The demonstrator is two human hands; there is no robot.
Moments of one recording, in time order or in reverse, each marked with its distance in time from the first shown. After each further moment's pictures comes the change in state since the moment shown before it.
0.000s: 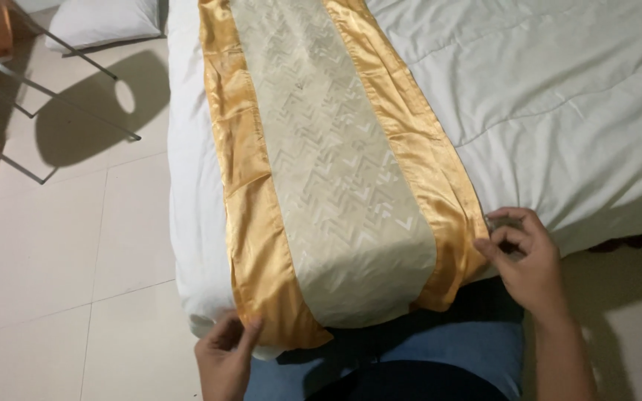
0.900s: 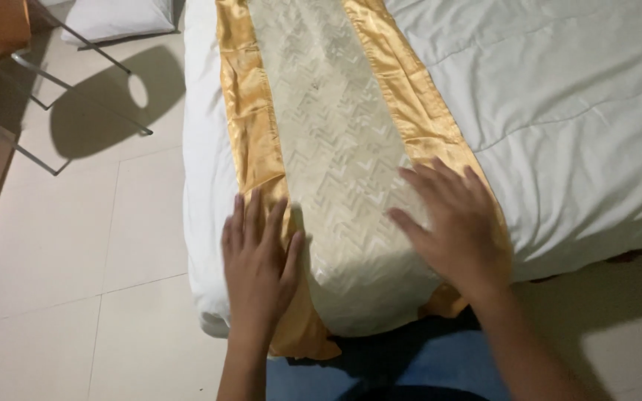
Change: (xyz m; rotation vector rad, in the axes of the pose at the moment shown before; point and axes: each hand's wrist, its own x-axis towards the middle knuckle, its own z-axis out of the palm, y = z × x) left_hand 0.063 0.128 0.071 0.892 0.087 0.753; right_hand 0.030 -0.097 0.089 -0.662 0.024 -0.576
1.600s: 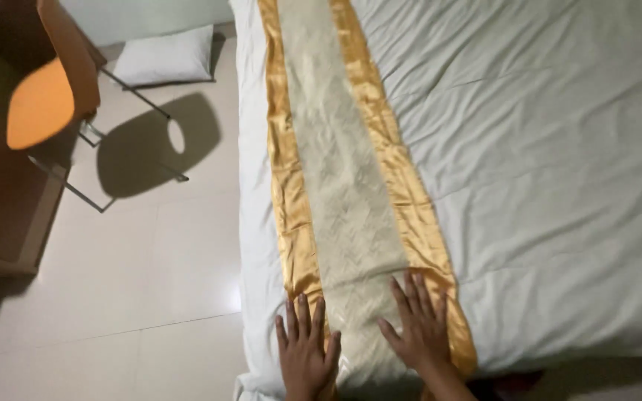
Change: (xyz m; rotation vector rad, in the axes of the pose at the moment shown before) left_hand 0.053 0.003 -0.002 0.040 -0.128 -0.062; right_hand 0.069 -0.021 0.015 -0.138 -0.187 -0.062
